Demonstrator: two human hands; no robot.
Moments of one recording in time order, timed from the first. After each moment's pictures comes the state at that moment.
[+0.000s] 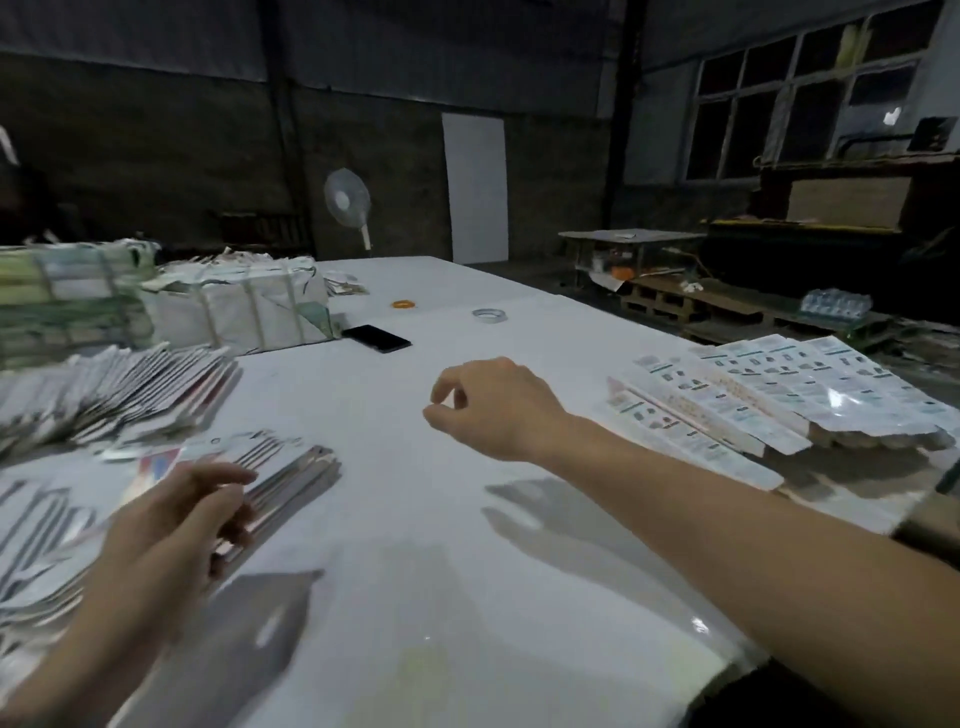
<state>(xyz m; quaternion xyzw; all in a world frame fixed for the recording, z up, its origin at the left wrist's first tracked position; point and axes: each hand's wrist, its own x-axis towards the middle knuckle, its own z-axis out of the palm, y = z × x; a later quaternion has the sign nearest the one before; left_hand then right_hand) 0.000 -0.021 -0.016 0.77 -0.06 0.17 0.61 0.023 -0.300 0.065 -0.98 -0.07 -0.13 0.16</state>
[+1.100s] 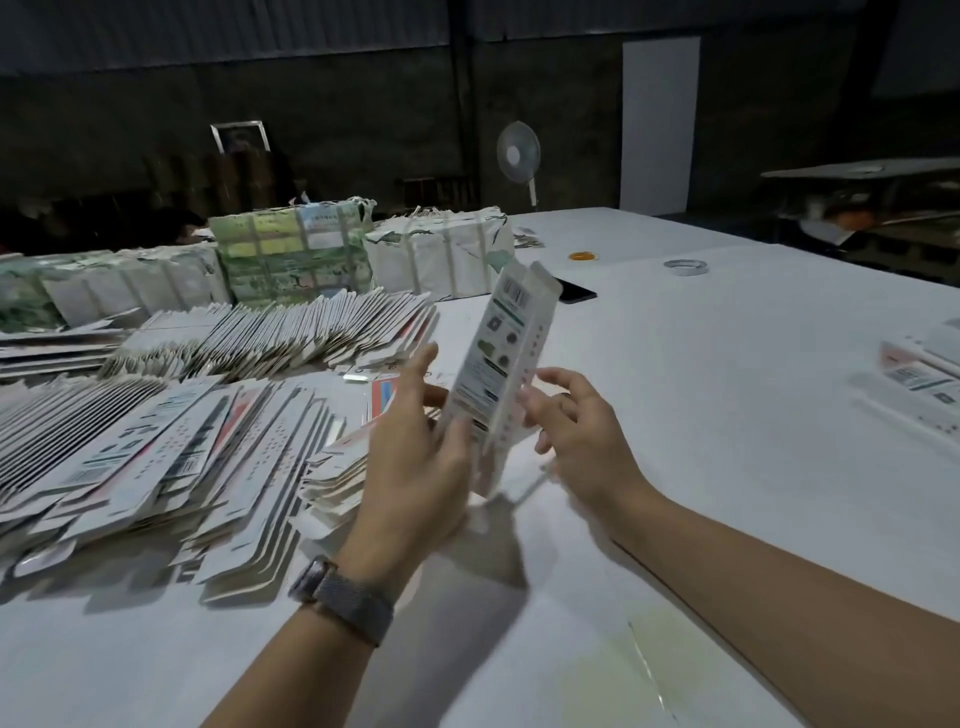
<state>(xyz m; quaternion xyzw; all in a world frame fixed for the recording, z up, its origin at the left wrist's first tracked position) -0.012 -0.023 -0.002 0.82 -0.07 0.25 0.51 0.034 -0.176 -0.029 -0.70 -0.08 -0.08 0.70</state>
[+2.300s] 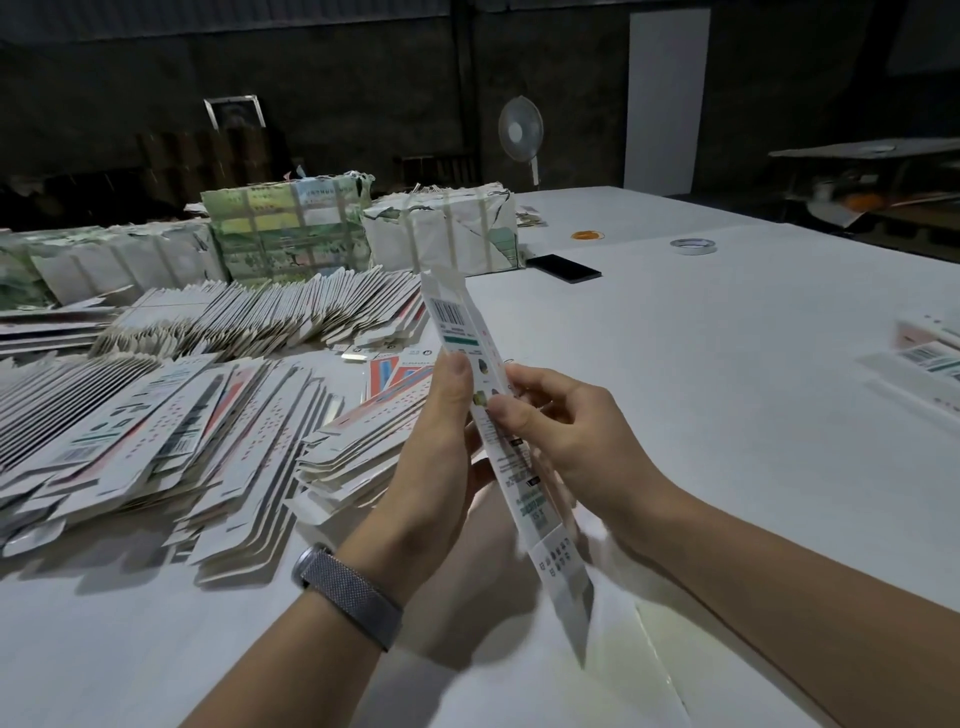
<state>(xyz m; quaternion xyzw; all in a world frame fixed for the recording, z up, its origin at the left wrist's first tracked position) -0.015 -0.037 -0.012 0.61 -0.11 0.01 0.79 0.007 -0.172 -0.017 -0.69 -0.20 -0.03 0.70</state>
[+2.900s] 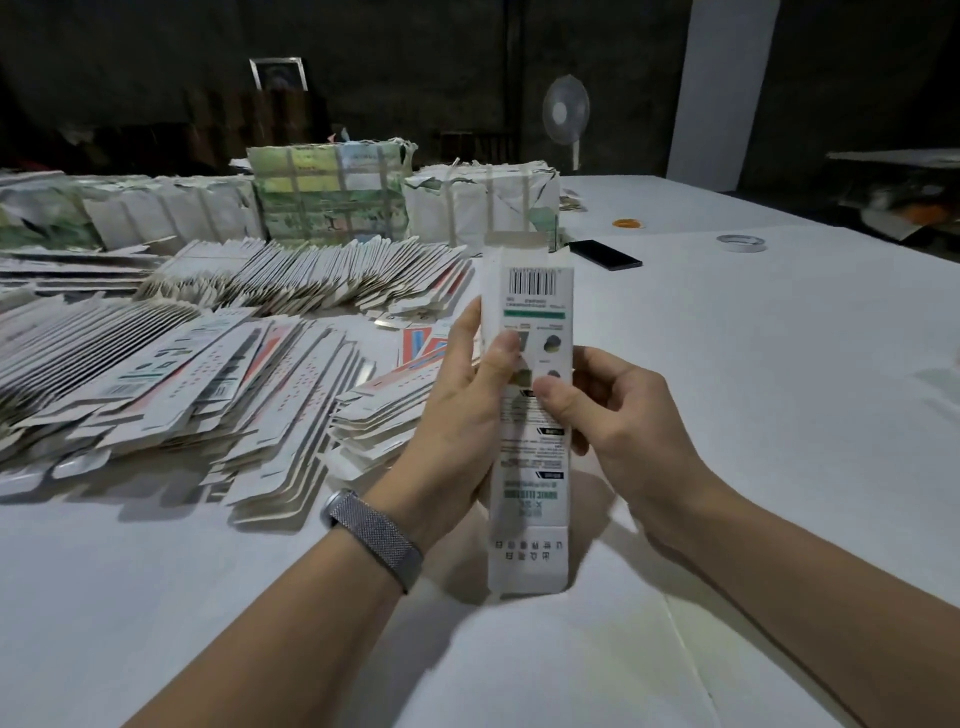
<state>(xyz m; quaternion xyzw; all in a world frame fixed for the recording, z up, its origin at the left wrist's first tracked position) -0.009 -0.027 -0.010 0.63 -0.13 0.09 0.76 0.002 -0.175 -0.021 -0.66 -0.24 -0.03 0.71</state>
